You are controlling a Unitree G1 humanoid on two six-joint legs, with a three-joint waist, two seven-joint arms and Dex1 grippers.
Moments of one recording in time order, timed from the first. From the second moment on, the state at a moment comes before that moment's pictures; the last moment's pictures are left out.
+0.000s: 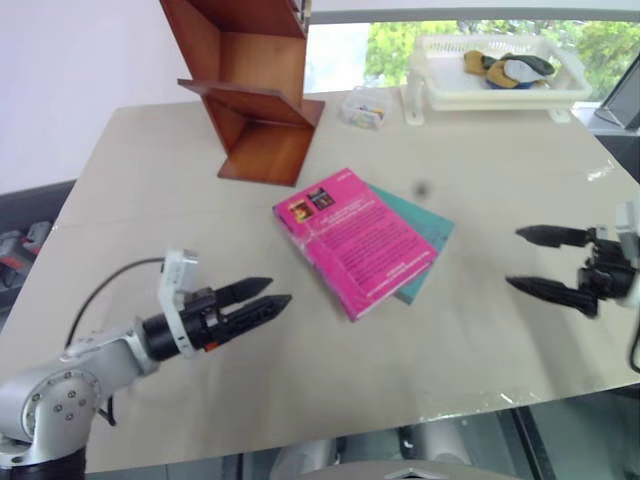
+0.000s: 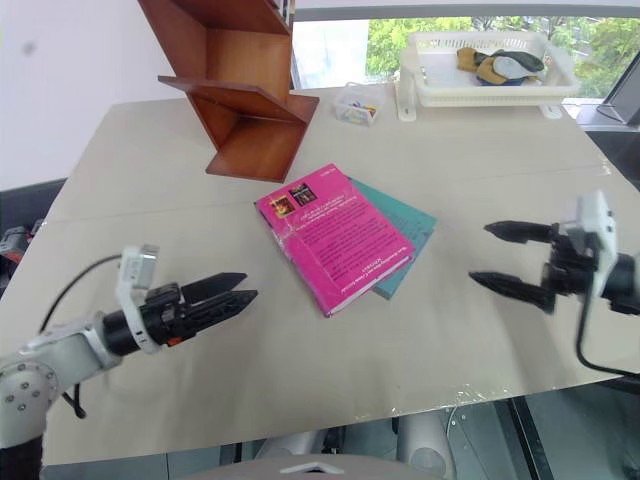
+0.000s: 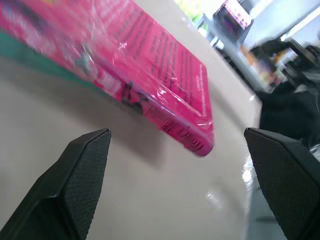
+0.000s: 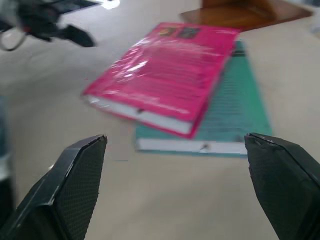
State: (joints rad) left arm 0.12 0.63 0.41 -0.49 -1.19 1.02 -0.64; right arm -0.02 -1.00 -0.50 -0.37 0.76 0.61 1.28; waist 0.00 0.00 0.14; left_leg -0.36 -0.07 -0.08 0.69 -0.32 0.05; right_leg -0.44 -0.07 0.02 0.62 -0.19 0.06
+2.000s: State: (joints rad) left arm -1.08 0.62 -0.31 0.25 -0.23 0.08 -0.81; right arm -0.09 -0.90 -0.90 -0.23 1.12 0.72 1.10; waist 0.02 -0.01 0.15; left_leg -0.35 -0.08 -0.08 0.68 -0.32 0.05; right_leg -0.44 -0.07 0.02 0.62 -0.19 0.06
